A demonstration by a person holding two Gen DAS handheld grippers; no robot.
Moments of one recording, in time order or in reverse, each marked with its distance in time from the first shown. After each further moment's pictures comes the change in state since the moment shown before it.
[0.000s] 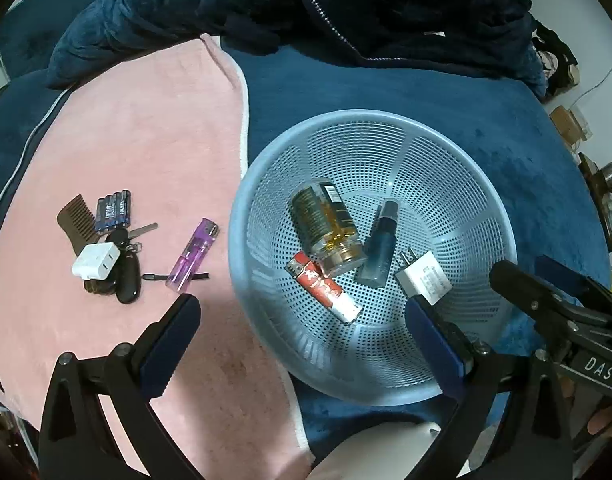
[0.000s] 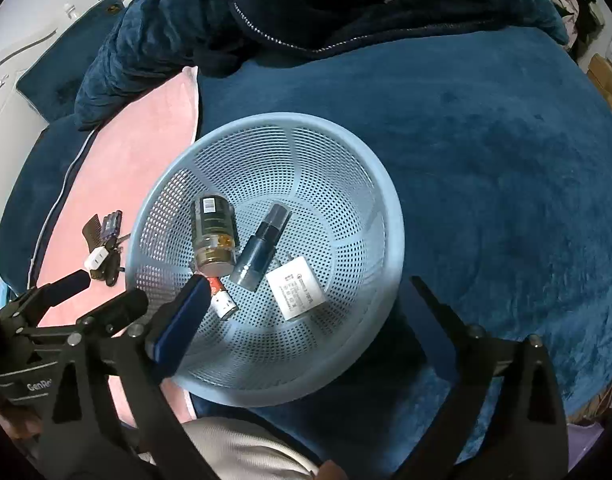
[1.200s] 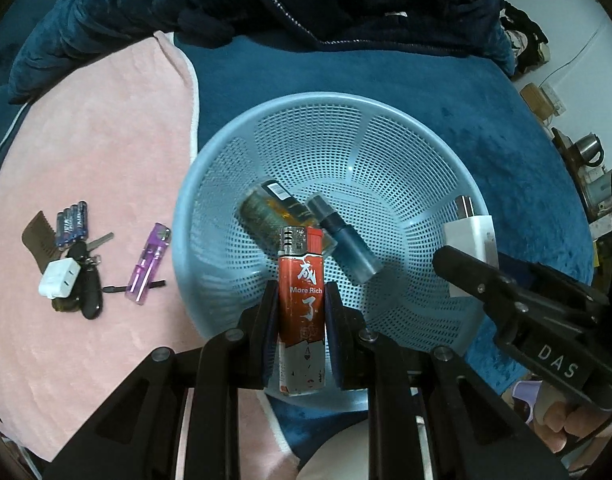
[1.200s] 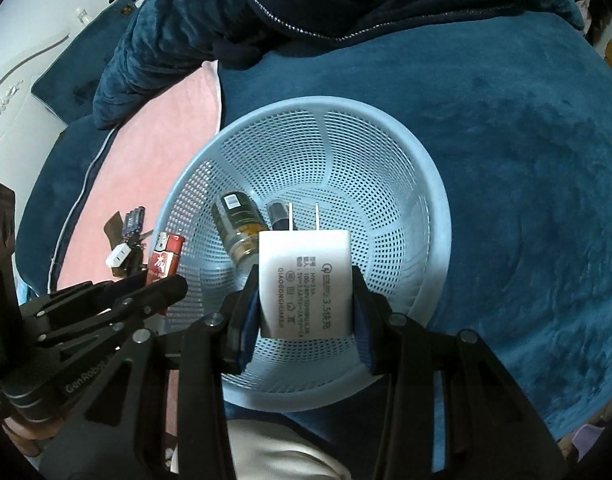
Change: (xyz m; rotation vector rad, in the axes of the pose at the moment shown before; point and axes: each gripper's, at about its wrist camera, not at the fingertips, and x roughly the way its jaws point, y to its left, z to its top) left arm 0.018 -0.022 0.004 0.082 0.044 -0.099; right arm 0.016 0.000 0.005 0.023 0.021 0.100
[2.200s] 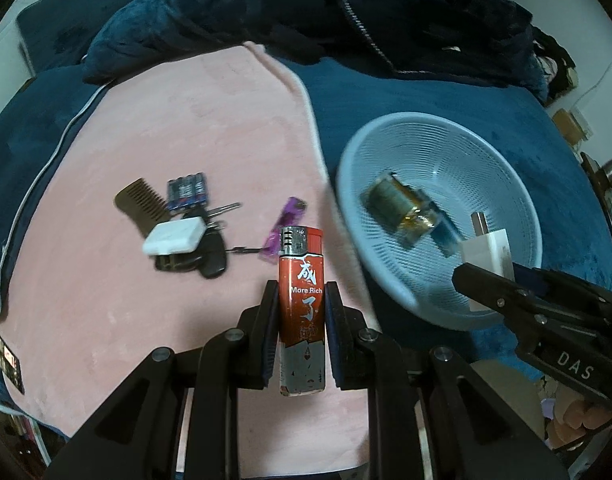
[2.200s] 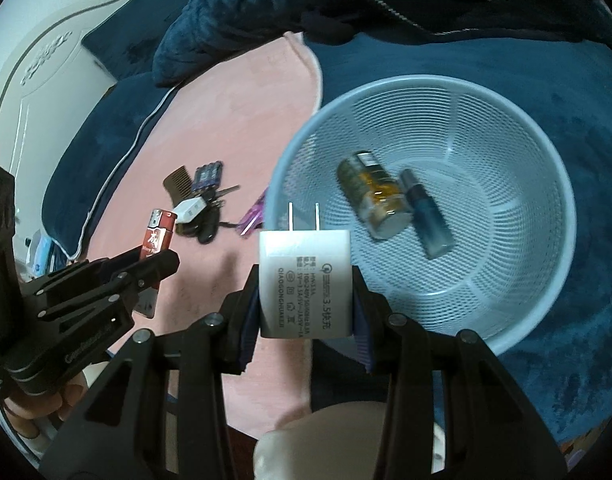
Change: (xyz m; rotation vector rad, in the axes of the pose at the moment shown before) left arm -0.061 0.086 -0.052 -0.063 -0.098 0.130; right arm -0.005 0.082 -0.037 -0.079 0.009 0.090
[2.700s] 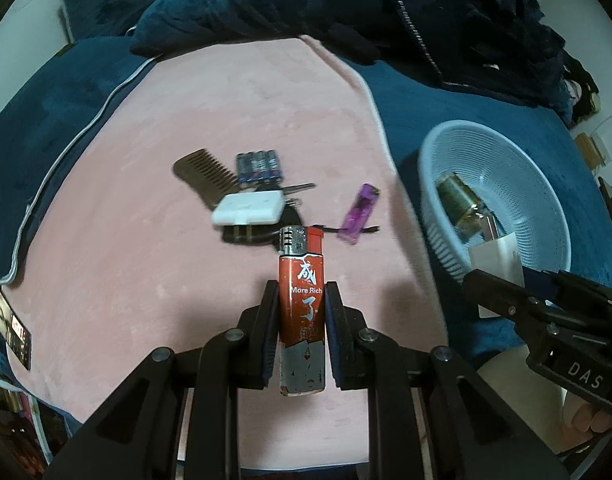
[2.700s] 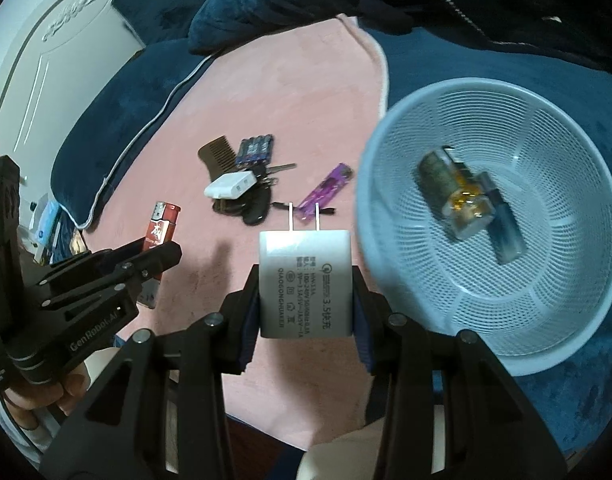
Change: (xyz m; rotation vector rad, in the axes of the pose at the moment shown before) left arm -0.007 0.069 -0.026 -0.090 -0.011 0.051; right arm 0.021 0.064 -0.012 -0.094 0.035 0.024
